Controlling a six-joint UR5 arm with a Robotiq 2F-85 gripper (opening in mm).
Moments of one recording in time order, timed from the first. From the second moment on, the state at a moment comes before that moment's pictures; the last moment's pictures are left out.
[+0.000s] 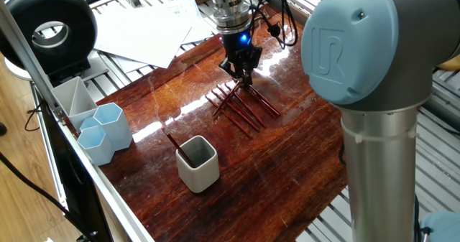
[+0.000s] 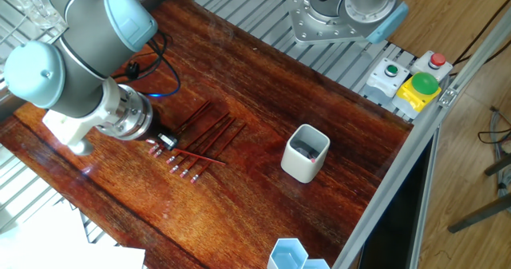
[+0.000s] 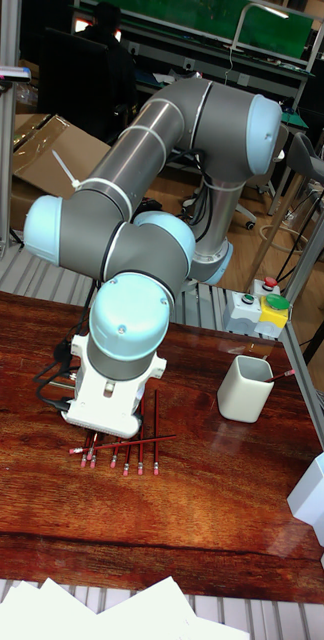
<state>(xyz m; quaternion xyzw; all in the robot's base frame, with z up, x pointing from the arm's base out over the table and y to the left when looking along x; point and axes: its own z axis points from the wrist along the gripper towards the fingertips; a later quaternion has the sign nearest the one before) 0.574 -0.056 0.011 -0.05 -0.98 0.01 0.19</state>
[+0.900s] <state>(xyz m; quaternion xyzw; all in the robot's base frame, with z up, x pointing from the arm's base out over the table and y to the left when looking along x) 0.576 -0.055 0.022 -0.06 -0.98 0.02 0.18</state>
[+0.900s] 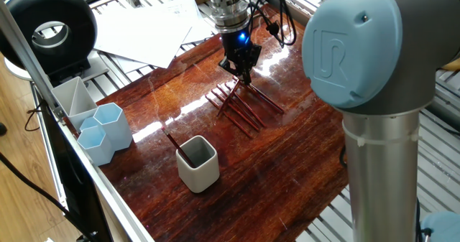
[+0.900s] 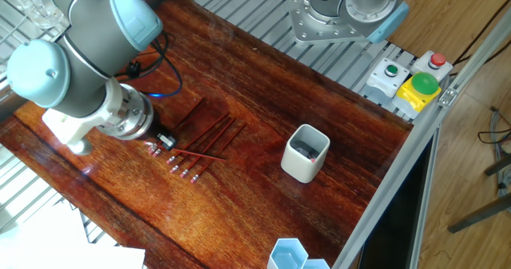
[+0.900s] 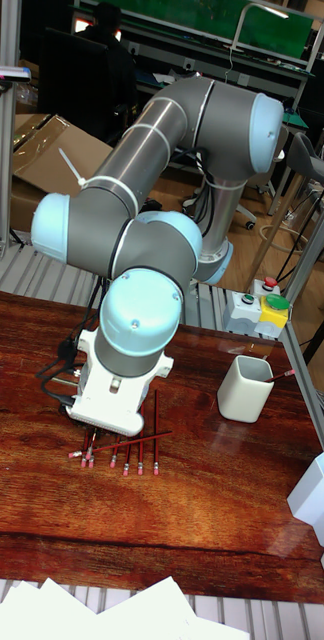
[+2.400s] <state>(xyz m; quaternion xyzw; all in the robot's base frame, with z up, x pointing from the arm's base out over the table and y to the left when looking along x) 0.561 -0.026 0.103 -0.04 -0.99 -0.02 0.11</state>
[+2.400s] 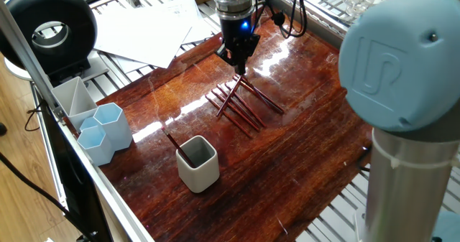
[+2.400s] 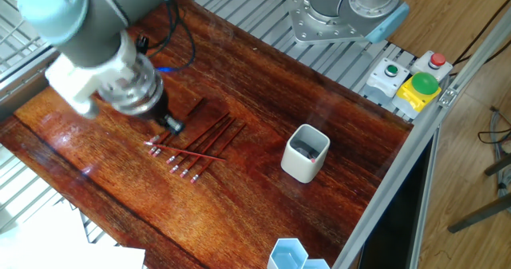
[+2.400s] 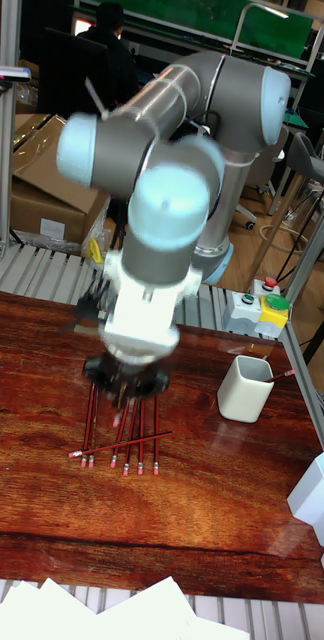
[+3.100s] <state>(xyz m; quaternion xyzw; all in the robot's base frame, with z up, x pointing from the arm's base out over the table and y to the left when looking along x) 0.533 0.029 0.157 -0.06 -0.99 -0.05 0.08</state>
